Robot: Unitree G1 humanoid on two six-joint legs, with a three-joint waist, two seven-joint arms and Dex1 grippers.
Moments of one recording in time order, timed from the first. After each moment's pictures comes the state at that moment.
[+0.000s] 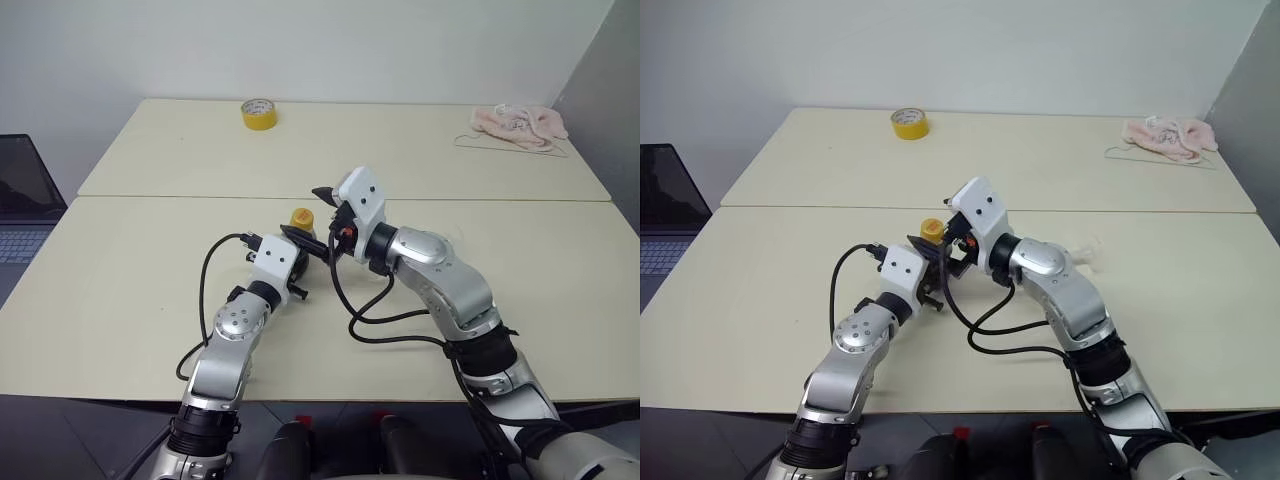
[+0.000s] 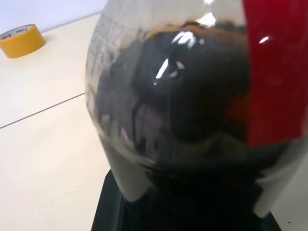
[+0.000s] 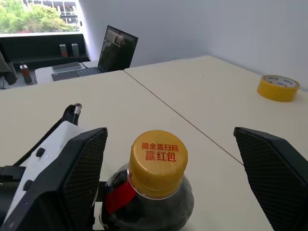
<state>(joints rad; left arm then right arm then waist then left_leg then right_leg) -0.21 0.23 -0.11 -0.21 0.05 0.38 -0.25 -0.67 -0.11 0.29 -0.14 0.21 0.55 0.49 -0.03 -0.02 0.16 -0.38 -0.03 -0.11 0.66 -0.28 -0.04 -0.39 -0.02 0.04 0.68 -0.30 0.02</state>
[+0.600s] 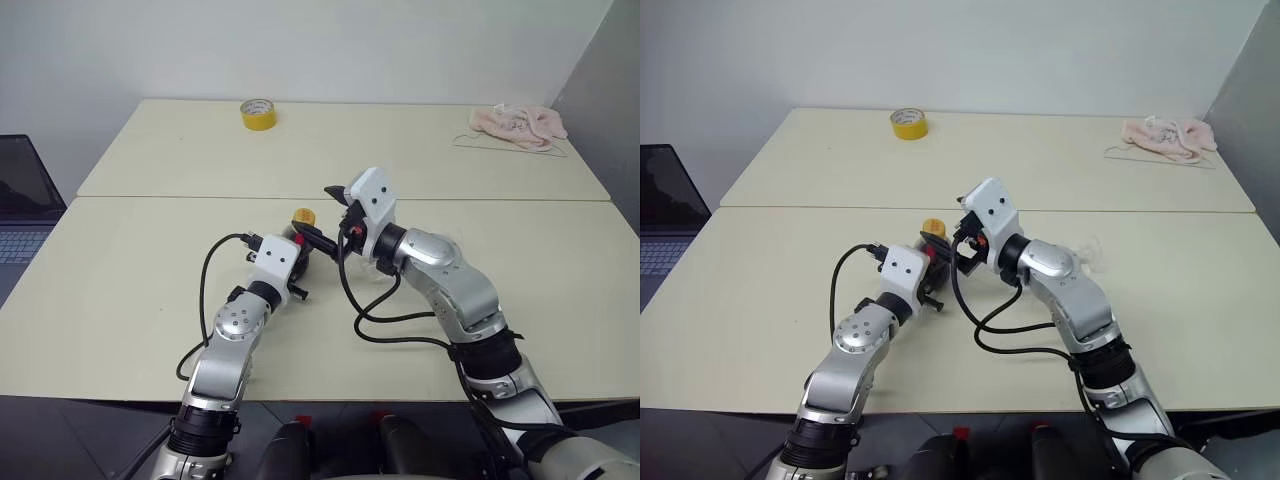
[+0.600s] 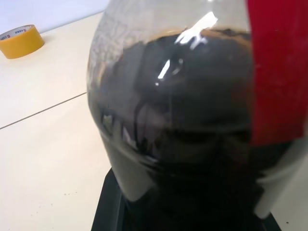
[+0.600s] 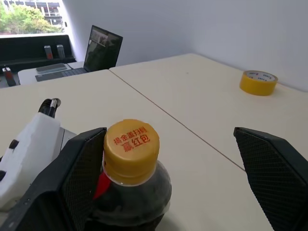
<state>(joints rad) -0.21 0.23 -0.11 -0.21 0.06 0.38 -0.25 -0.63 -0.15 0.26 -0.17 0.21 0.54 0.48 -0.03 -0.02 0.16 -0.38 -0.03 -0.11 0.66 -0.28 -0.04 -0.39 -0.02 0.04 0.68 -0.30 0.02</state>
